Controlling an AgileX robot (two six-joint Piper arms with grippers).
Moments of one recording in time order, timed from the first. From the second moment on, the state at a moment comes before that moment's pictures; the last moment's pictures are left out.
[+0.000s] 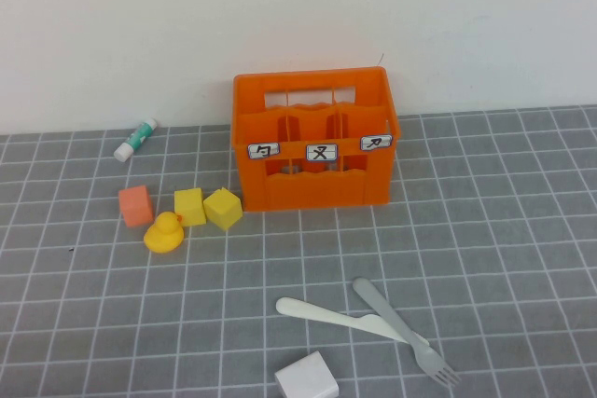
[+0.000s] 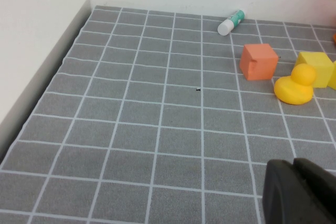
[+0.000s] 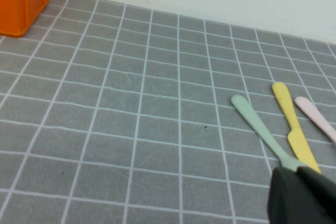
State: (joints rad) right arm 0.01 -0.01 0.03 -0.08 0.41 -0.12; left arm 0.12 -0.01 0.02 -0.12 0.37 -0.04
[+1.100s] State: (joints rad) right arm 0.01 -0.01 0.03 -0.08 0.41 -0.12; left arm 0.15 -0.01 0.02 -0.12 0.37 -0.04
